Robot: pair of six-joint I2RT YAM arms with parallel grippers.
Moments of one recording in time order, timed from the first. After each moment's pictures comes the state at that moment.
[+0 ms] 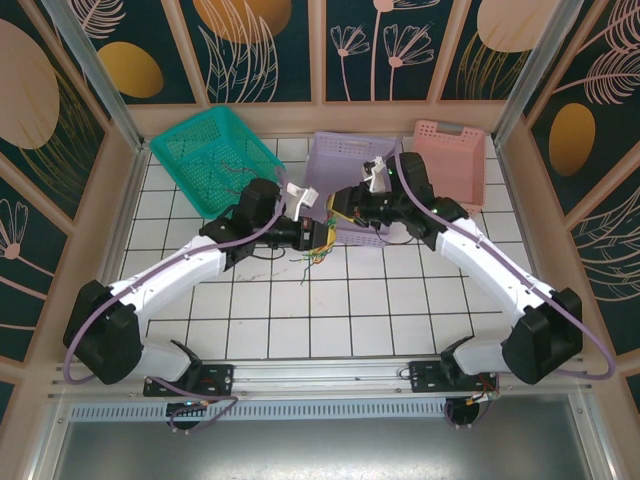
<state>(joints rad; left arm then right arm) -0.66 1.41 1.02 -0.16 0.64 -0.56 0.54 1.35 1.17 -0.39 -0.59 0.91</state>
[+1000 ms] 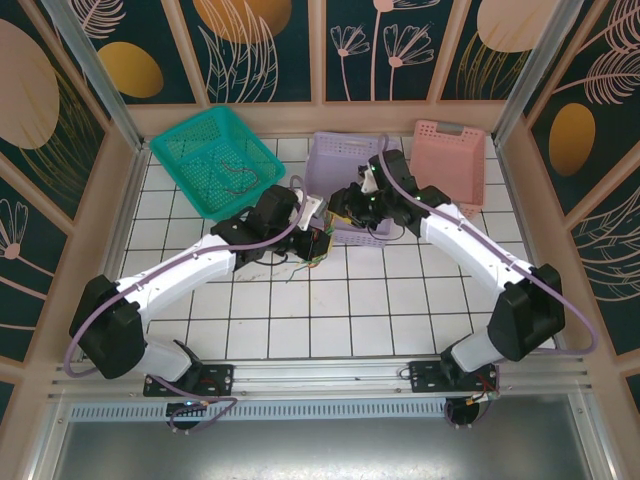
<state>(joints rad) -0.74 1.45 1.08 -0.35 0.38 -0.40 0.56 1.48 1.26 -0.51 -0.47 0.92</state>
